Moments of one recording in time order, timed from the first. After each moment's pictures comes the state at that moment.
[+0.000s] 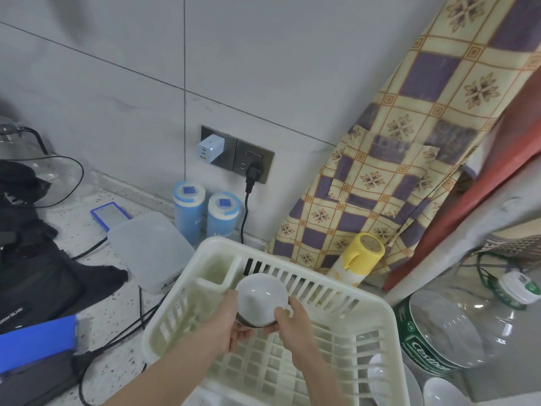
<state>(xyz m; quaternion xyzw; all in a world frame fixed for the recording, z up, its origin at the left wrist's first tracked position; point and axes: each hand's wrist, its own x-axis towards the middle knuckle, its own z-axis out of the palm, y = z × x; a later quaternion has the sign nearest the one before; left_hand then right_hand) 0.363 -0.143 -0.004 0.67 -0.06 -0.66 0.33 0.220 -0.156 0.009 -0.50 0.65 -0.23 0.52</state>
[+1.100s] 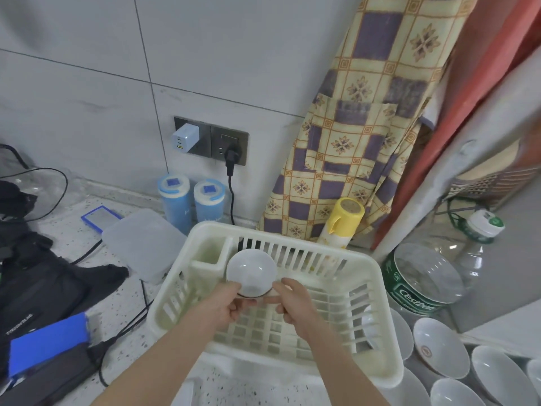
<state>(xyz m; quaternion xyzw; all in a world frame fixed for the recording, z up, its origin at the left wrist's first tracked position) 0.364 -0.139 -0.011 0.67 -0.14 -0.65 0.32 0.207 -0.143 0.007 -0.40 0.65 -0.25 0.60</state>
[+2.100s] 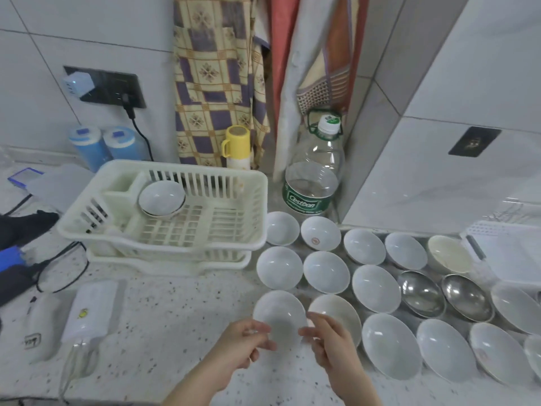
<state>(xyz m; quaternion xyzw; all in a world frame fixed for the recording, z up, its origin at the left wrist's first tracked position) 0.113 0.125 -0.011 0.63 -0.33 -0.68 0.20 -0.079 0.137 0.010 -0.19 0.66 -0.42 0.60</state>
